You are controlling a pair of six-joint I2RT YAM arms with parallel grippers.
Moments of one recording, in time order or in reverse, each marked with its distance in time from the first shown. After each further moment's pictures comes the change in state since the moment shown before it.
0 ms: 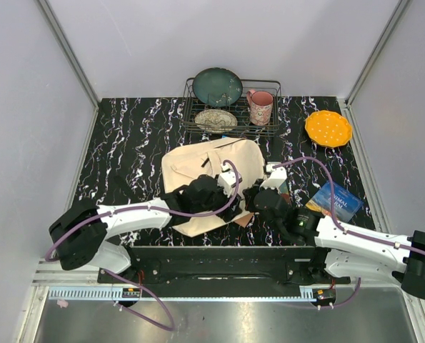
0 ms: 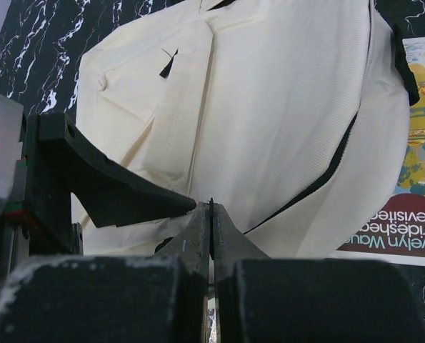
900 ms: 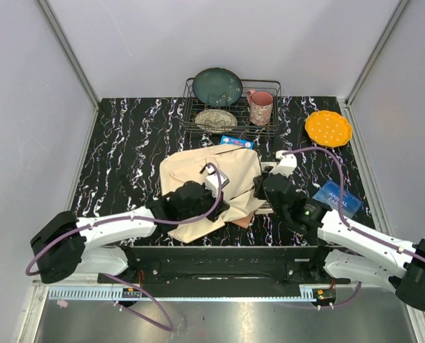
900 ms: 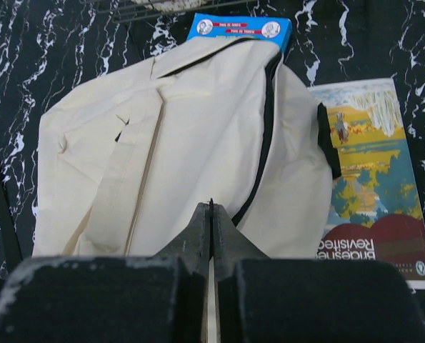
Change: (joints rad) left arm -0.008 -0.157 -0.113 0.029 -0.026 -0.064; right arm -0.166 -0.008 0.058 -0.059 -0.037 -0.065
